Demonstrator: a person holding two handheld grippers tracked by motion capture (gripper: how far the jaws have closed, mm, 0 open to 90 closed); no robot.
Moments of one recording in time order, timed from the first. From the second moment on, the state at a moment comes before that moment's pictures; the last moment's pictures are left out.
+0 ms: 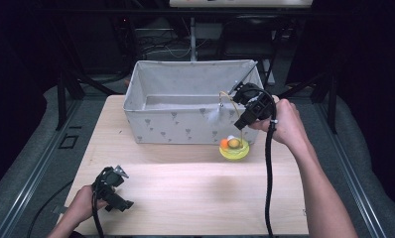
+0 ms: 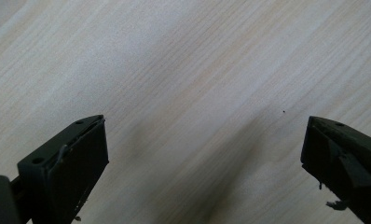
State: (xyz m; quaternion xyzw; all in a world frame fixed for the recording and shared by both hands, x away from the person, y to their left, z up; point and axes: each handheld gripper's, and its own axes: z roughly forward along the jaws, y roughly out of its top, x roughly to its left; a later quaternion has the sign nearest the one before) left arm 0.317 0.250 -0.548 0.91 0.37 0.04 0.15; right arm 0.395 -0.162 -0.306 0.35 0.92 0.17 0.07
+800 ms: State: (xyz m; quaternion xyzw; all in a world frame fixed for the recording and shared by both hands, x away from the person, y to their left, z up) left arm 0.317 0.251 -0.548 0.91 0.37 0.04 0.16; right arm 0.395 -0.174 -0.271 0.36 0.91 0.18 0.09
